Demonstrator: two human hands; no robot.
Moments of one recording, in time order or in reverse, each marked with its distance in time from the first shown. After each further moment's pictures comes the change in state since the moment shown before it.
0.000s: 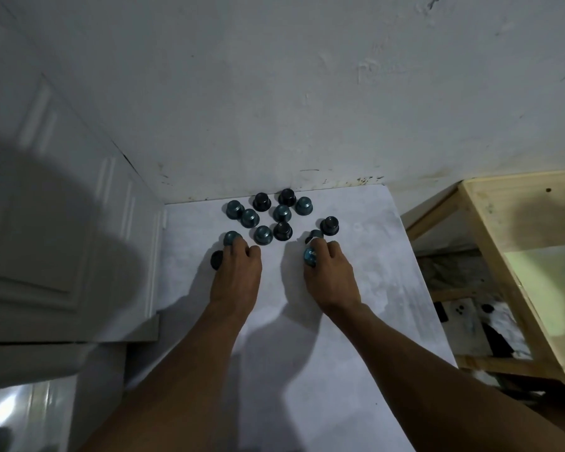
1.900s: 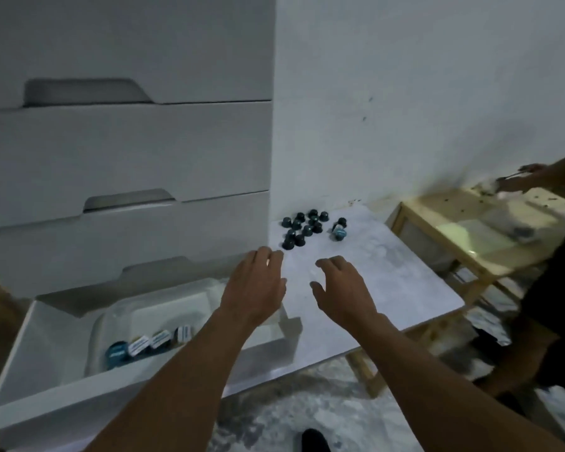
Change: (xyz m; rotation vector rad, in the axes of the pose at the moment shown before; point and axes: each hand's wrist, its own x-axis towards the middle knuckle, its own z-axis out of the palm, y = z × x) left_hand -0.304 -0.190 -0.118 -0.177 0.443 0.455; right_hand -0.325 -0.220 0.020 -0.180 0.330 -0.088
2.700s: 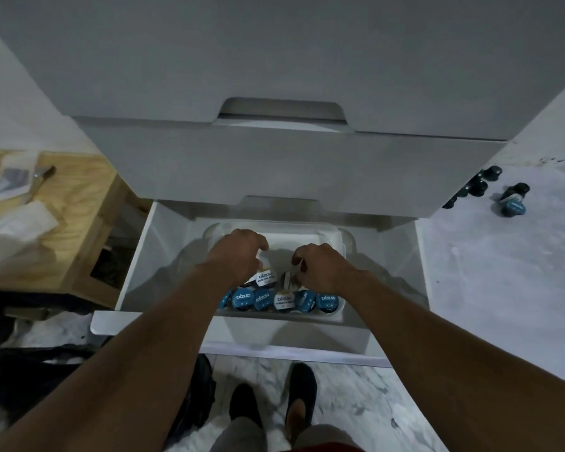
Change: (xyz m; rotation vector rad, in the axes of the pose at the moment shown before) left_hand -0.084 -0.215 0.027 -0.197 -0.556 -0.707; right_hand 0.084 -0.166 0.181 0.123 -0.827 -0.272
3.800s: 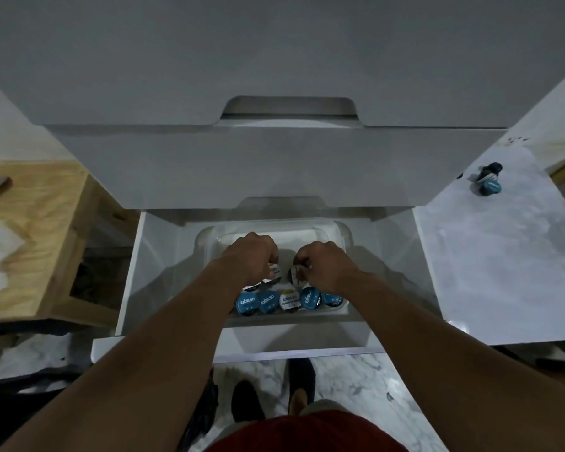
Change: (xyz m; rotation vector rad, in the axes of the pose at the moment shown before) left_hand 0.023 -0.002 0.009 0.000 -0.198 0.129; right_hand -0.003 -0.006 0.008 0.065 0.112 0.133
